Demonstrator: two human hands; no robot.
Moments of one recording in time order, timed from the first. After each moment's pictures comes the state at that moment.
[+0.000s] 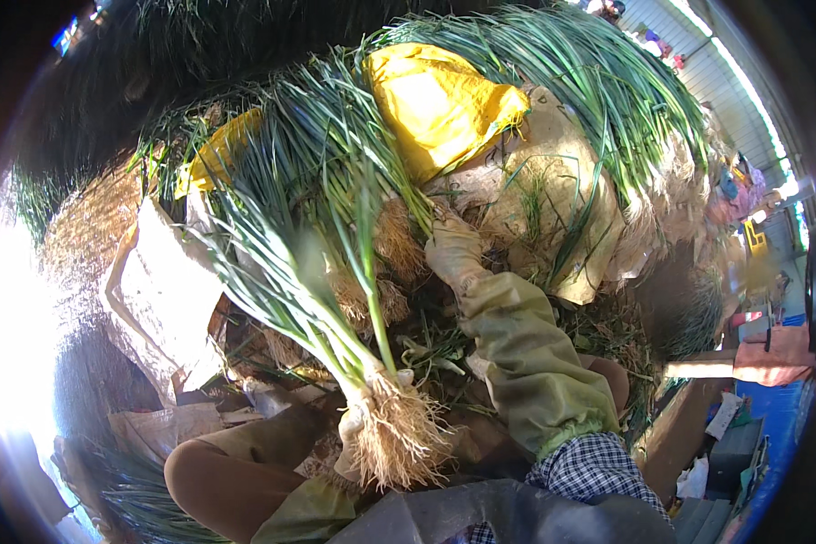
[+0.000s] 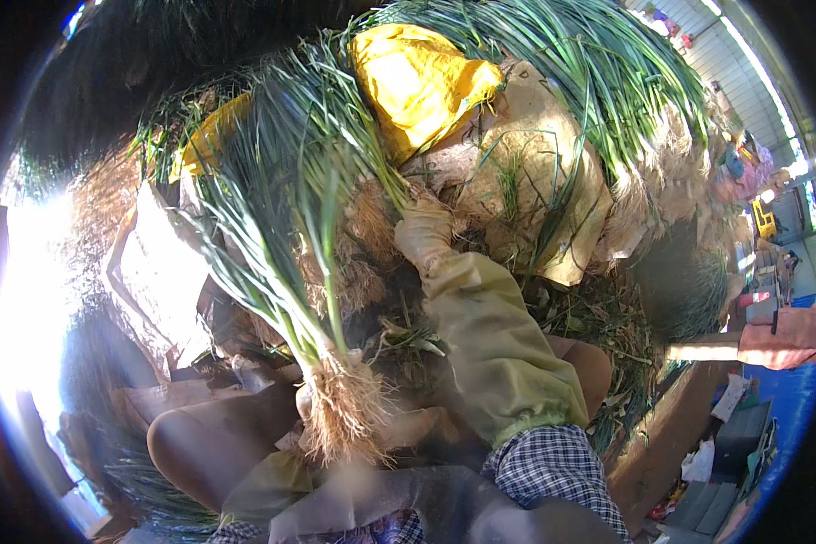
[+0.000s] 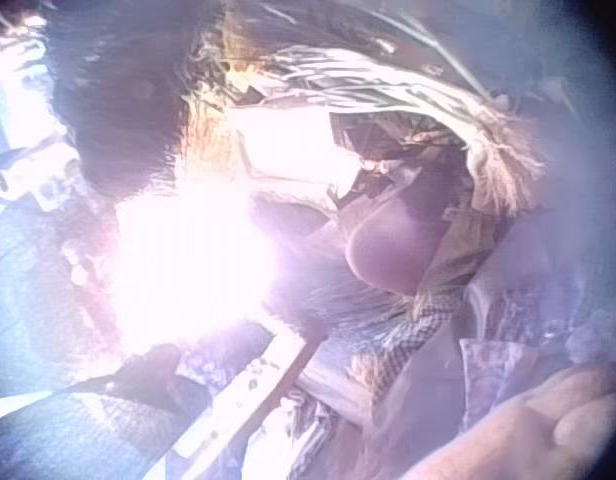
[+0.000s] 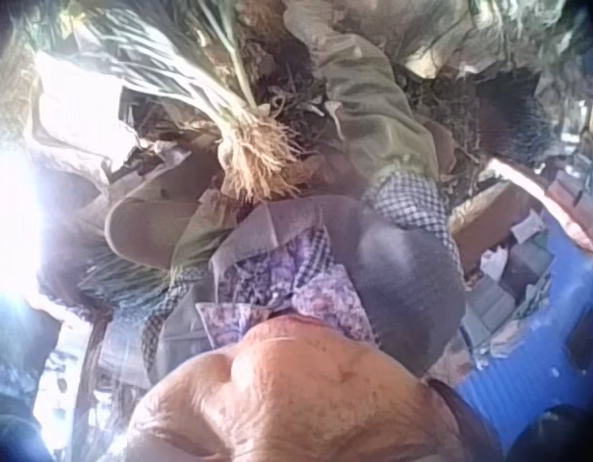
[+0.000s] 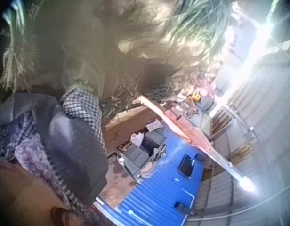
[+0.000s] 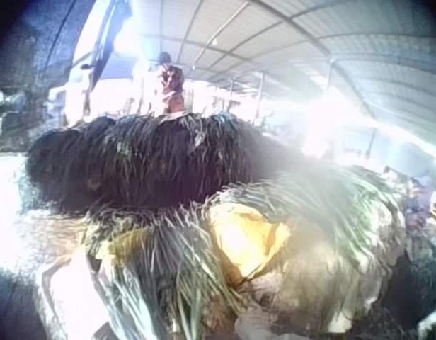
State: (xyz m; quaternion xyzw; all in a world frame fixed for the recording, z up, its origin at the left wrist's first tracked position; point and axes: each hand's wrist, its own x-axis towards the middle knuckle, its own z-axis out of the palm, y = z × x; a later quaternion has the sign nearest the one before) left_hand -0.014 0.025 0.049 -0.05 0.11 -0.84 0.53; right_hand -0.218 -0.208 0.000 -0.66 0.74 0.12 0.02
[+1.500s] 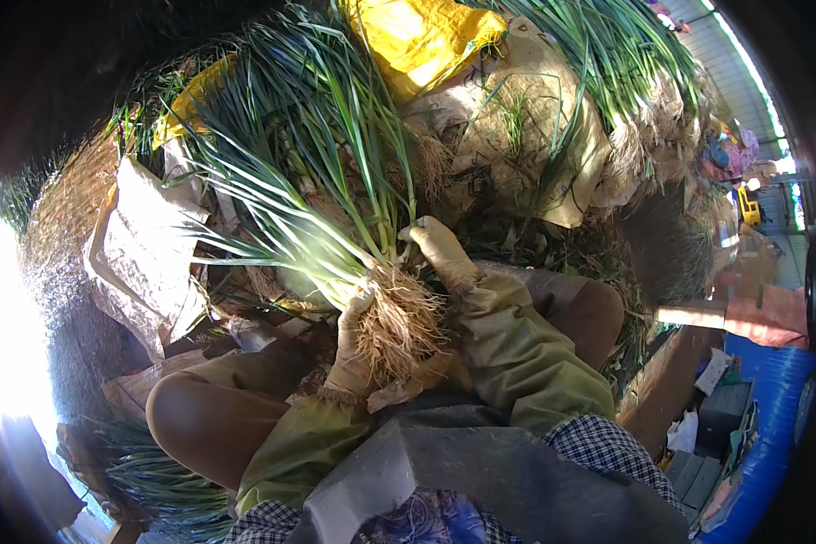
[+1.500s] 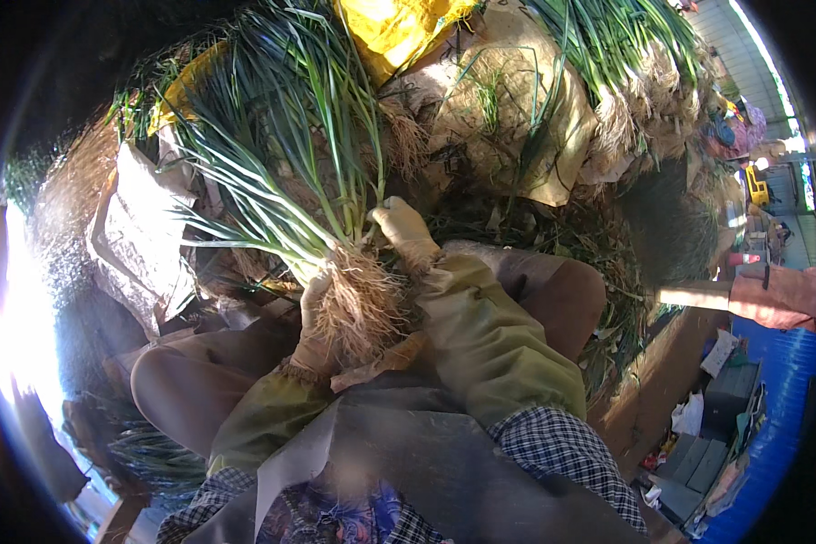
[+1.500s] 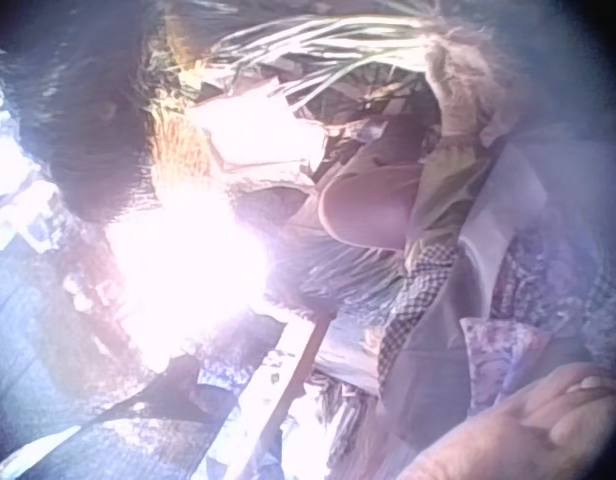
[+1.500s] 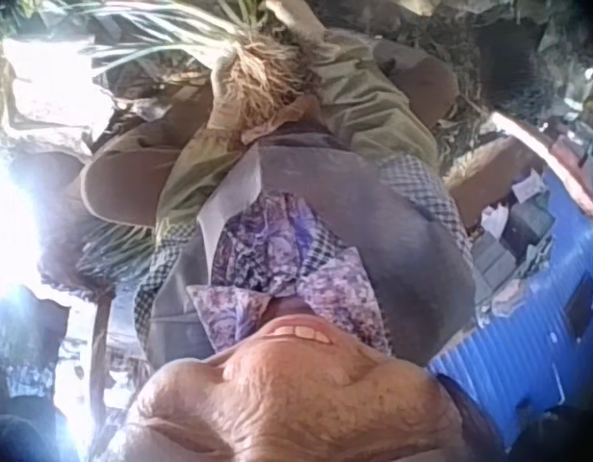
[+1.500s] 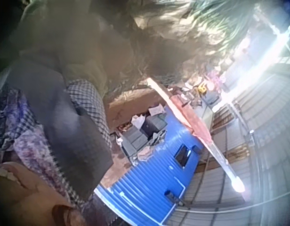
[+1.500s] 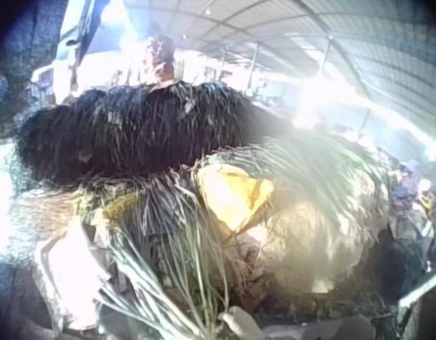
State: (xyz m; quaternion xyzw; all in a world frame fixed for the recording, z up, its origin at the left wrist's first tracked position) left_hand -0.026 0.017 0.049 0.16 0.15 -0.86 0.47; right_hand -0.194 -0.080 0.044 -0.45 0.76 -0.12 0.45
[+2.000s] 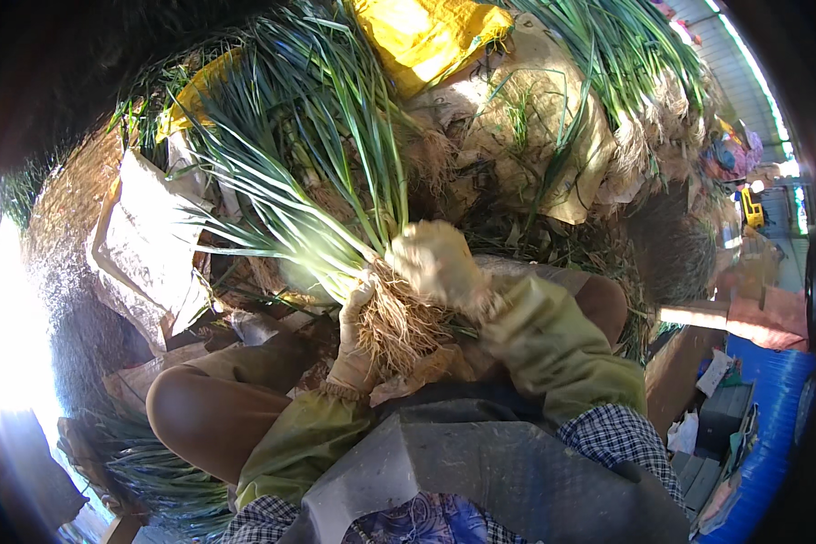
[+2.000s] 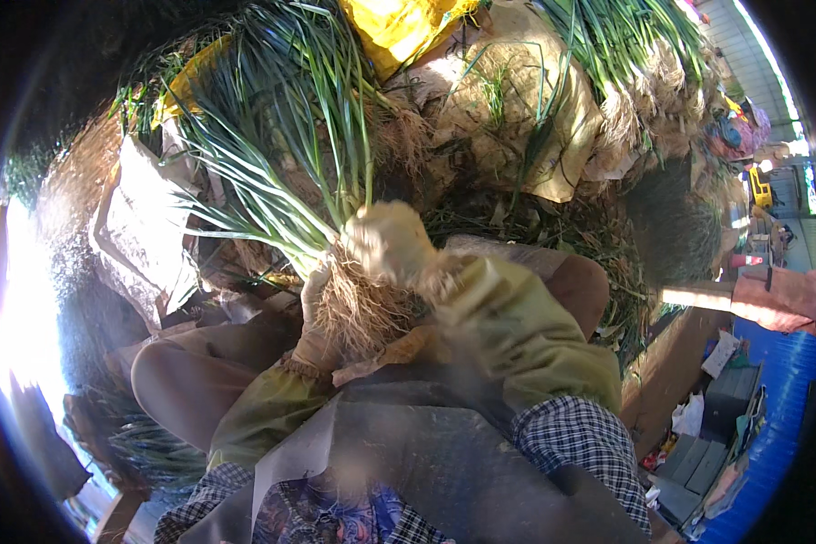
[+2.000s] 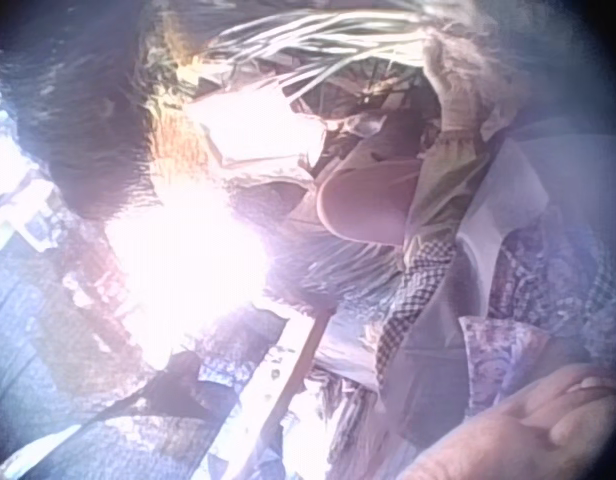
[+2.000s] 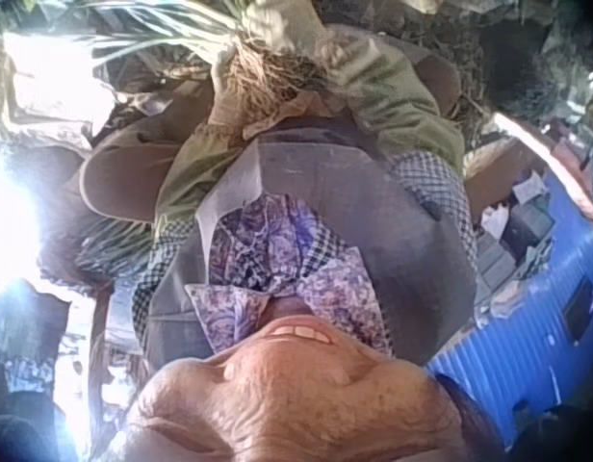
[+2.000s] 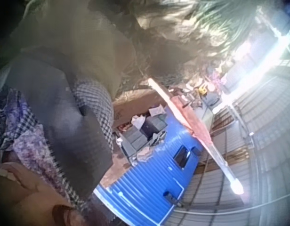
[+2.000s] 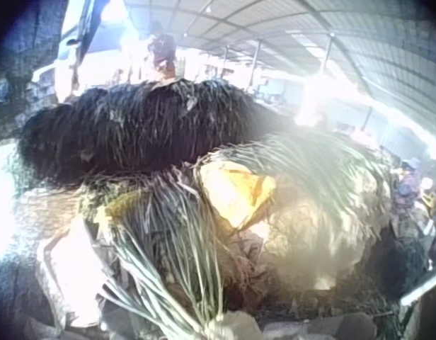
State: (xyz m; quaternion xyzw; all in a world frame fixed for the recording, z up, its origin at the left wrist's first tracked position) left_hand -0.026 0.018 0.045 0.11 0.16 -0.86 0.47; right_hand -0.172 -0.055 0.091 -0.85 0.43 -0.27 0.14
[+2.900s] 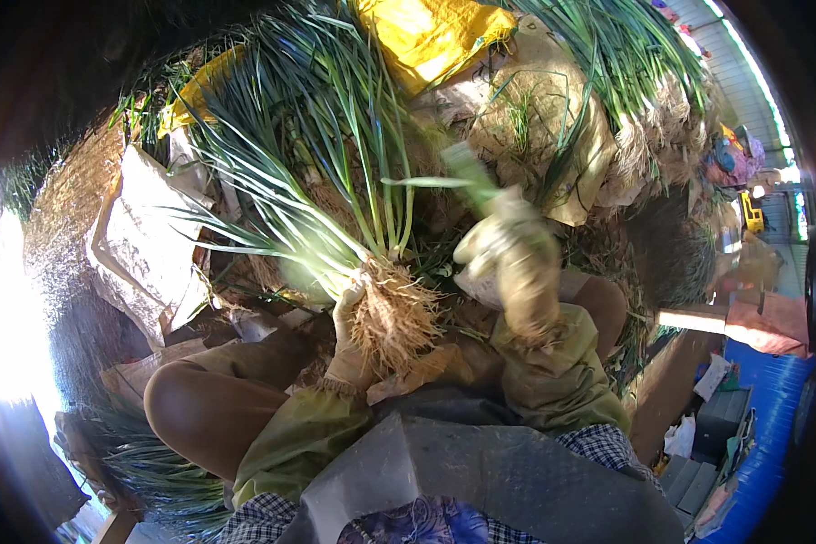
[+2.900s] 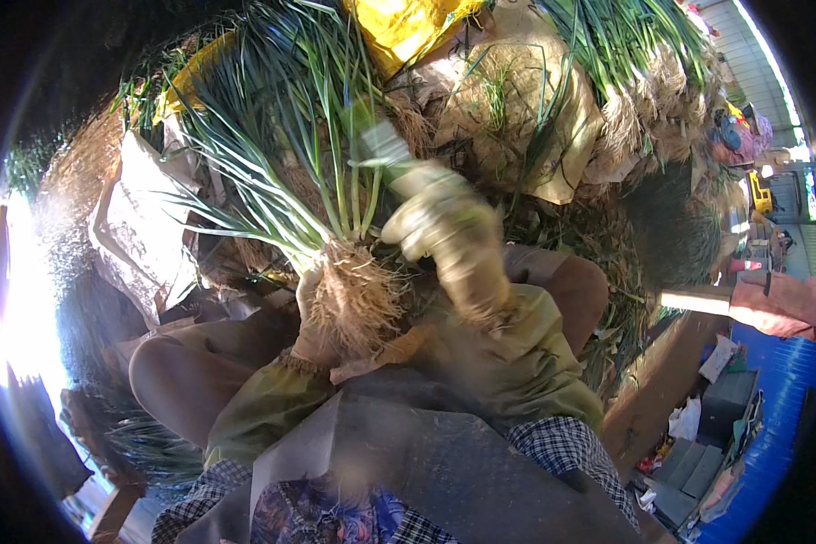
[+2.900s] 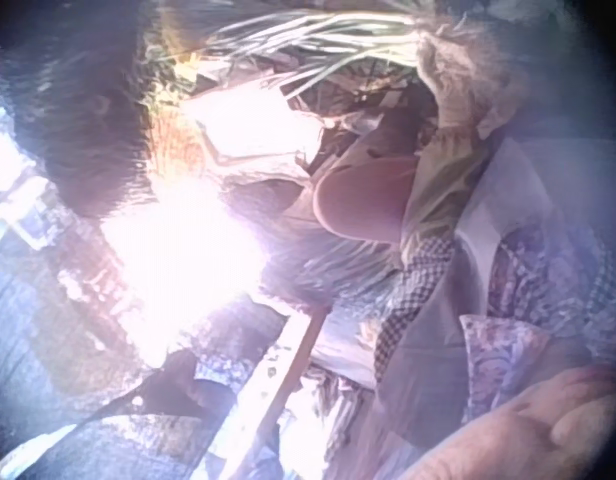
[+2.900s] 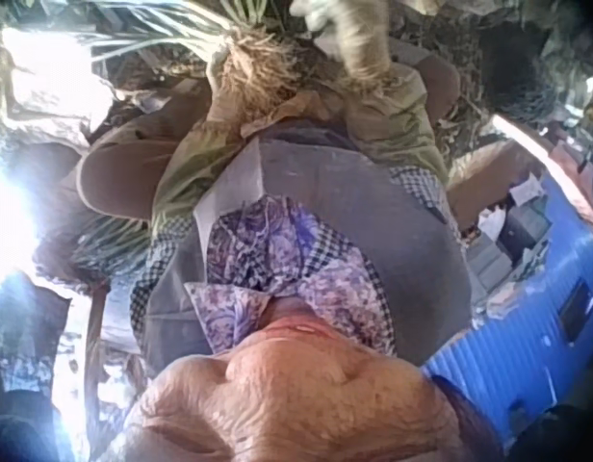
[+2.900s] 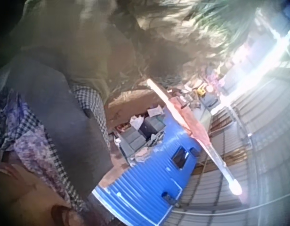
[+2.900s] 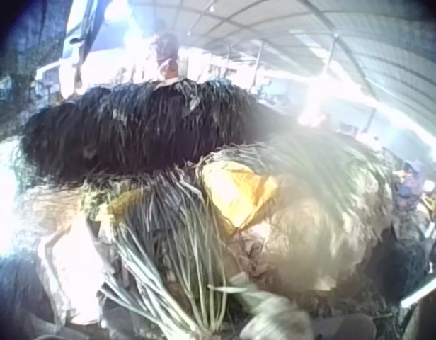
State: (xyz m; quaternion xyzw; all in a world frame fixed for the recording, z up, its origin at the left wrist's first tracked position) left_hand -0.024 0.022 0.050 0.14 0.15 -0.85 0.48; right_hand -0.208 -0.024 0.174 -0.55 0.44 -0.53 0.47
